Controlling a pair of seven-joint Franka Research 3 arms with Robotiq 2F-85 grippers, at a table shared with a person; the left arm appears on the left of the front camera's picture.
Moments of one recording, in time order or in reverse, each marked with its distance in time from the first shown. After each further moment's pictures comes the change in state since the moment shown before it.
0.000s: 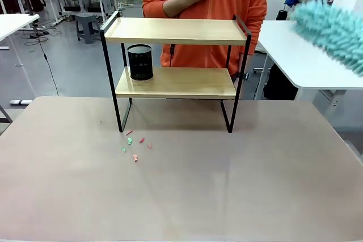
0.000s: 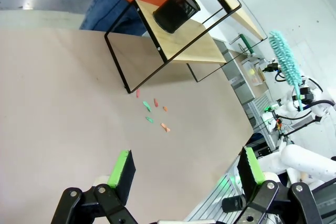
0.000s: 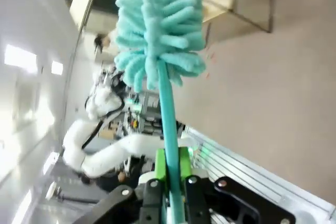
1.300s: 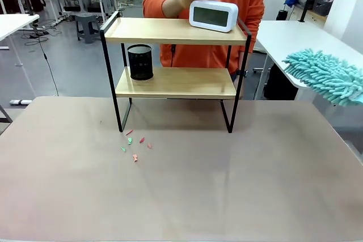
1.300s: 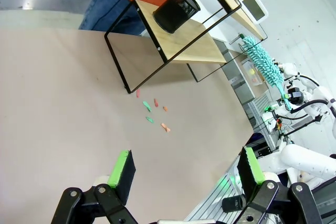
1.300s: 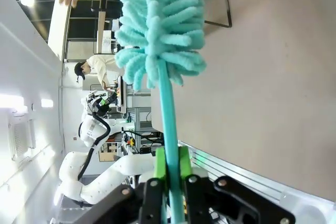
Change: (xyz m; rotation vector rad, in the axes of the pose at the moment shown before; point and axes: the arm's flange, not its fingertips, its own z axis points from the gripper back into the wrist) left arm 0.000 0.000 0.000 0.000 0.000 -0.001; right arm 0.008 -0.039 -0.027 -0.087 -0.030 -0.158
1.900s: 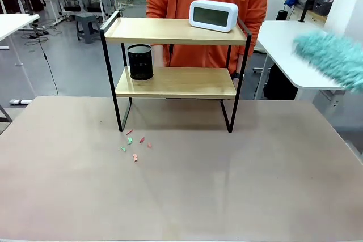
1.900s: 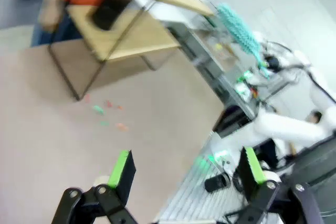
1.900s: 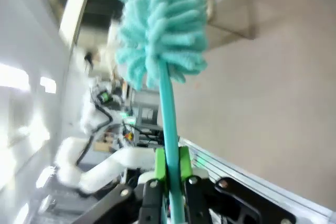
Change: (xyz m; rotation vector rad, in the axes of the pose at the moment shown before) left arm 0.015 -0.065 -0.017 -0.201 0.101 -0.149; right arm -0.014 0.053 0.040 0.080 -0.002 0.203
